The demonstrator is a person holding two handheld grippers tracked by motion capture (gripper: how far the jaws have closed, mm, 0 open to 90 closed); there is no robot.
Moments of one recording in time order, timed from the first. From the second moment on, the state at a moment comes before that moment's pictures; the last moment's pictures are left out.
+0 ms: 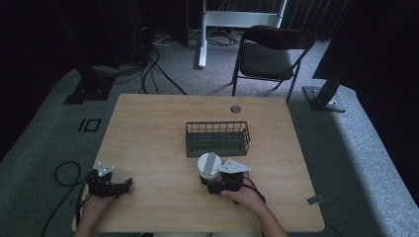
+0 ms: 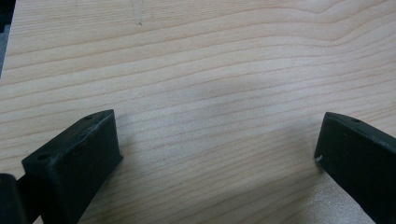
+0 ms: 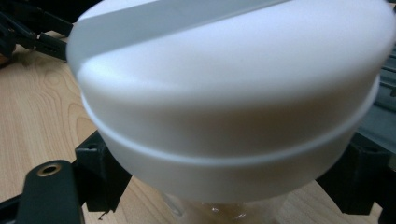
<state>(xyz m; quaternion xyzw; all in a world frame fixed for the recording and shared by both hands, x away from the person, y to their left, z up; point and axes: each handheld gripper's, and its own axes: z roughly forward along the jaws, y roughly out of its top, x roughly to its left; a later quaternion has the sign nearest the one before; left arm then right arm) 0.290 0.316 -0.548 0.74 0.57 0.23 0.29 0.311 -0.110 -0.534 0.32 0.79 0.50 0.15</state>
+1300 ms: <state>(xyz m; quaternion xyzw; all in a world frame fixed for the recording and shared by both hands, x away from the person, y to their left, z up) 0.290 0.316 -0.548 0.74 0.57 0.23 0.29 0.320 -0.106 -0.480 0.30 0.78 0.52 0.18</state>
